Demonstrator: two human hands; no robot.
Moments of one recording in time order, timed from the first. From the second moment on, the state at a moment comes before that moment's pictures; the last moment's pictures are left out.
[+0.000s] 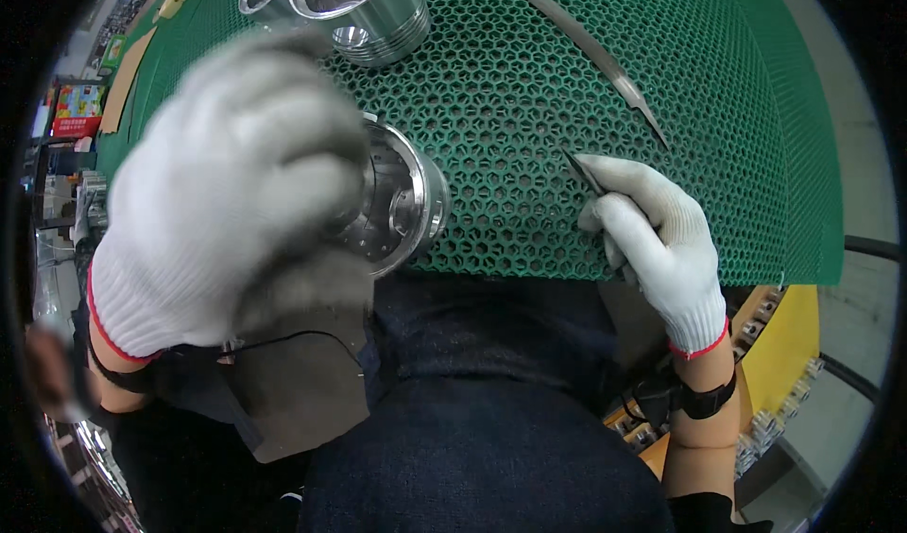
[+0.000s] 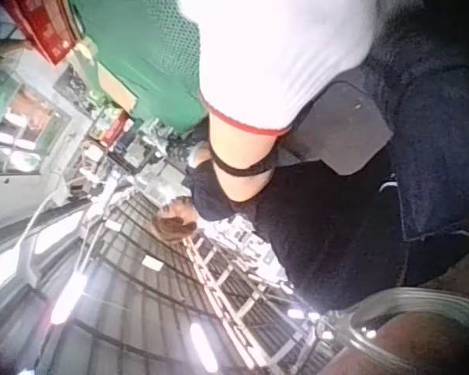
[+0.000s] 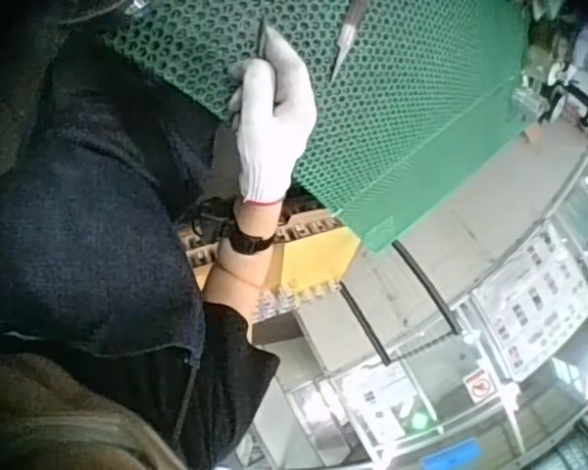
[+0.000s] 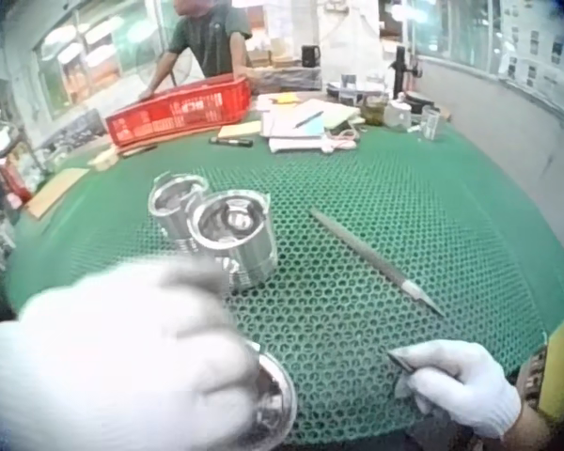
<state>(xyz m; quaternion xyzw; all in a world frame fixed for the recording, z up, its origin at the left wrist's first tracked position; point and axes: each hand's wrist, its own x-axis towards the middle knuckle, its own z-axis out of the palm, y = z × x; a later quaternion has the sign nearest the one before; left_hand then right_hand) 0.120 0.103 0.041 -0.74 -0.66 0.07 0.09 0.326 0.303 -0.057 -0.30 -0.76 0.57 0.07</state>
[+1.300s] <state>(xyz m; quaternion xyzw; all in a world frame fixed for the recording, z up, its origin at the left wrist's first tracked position) 0.109 0.053 -0.037 -0.59 -0.75 -0.31 -0.02 0.276 0.393 -0.075 -0.03 -0.95 0.21 0.22</state>
